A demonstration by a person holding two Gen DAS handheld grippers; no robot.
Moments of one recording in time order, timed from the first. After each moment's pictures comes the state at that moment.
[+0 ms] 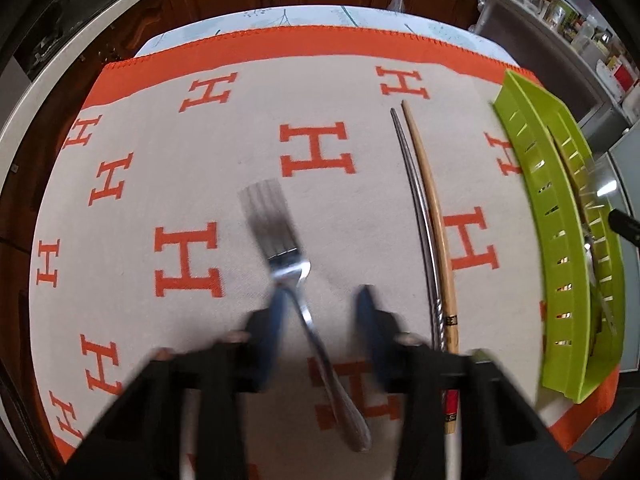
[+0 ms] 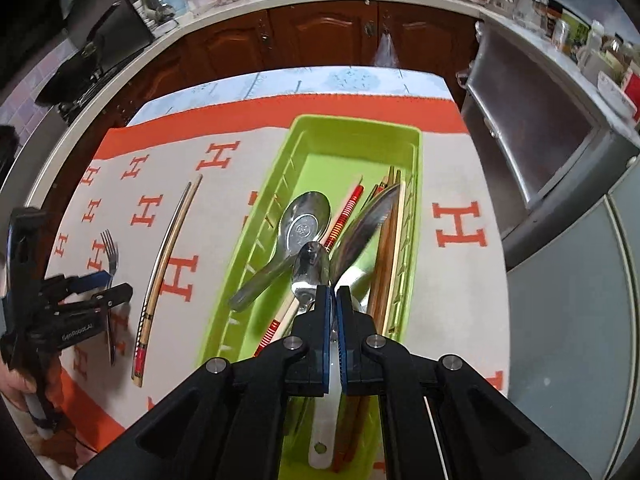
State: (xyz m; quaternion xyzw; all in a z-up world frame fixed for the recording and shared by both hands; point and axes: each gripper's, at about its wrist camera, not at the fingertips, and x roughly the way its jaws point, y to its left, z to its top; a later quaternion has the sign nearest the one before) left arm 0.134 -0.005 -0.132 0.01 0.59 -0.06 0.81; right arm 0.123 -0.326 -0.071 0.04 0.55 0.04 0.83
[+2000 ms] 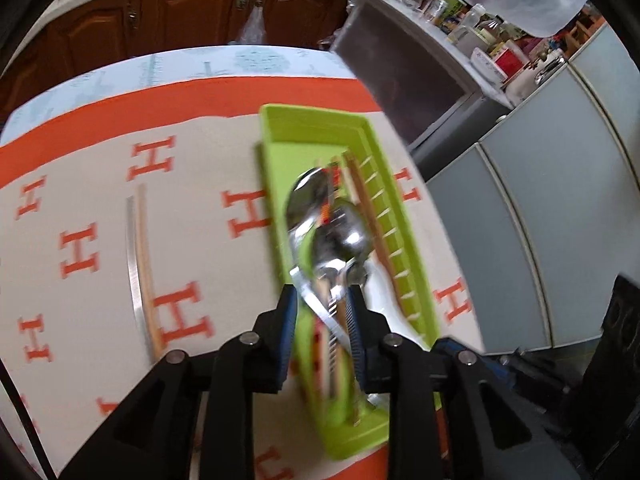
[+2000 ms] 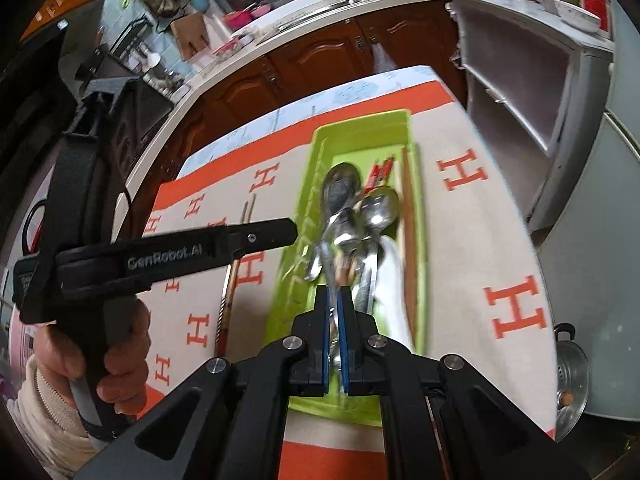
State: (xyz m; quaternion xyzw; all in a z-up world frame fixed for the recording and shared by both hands) left arm 0.140 -0.143 -0.063 -0.03 0.57 -0.25 0.78; right arm 0.048 -0.321 -0.051 0.20 0.50 0.08 0.84
